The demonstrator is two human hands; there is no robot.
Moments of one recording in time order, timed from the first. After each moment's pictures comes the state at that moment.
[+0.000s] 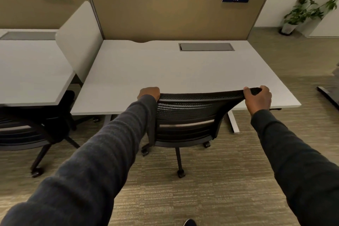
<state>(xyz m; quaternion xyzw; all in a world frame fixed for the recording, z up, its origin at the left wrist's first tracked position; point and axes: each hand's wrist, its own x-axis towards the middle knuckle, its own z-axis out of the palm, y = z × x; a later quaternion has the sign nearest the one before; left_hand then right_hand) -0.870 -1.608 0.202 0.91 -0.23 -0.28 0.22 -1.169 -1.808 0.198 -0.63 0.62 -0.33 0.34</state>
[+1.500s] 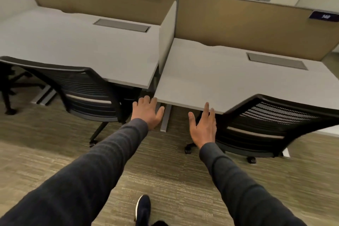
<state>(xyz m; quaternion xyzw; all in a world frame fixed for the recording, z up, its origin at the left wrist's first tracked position) -0.670 -1.223 0.132 0.93 -0.35 -0.03 0.10 -0.842 -1.373 0.108 -0.85 0.42 -0.15 0.28</state>
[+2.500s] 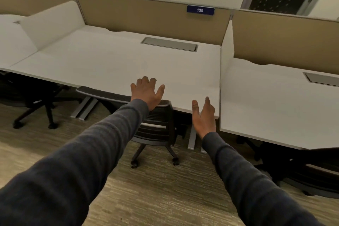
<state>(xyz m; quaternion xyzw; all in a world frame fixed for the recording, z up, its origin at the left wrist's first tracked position) -0.324 -1.029 0.224 0.95 -0.30 0.05 0.11 -0.491 -1.181 0.159 -0.82 0.37 -0.16 0.41</state>
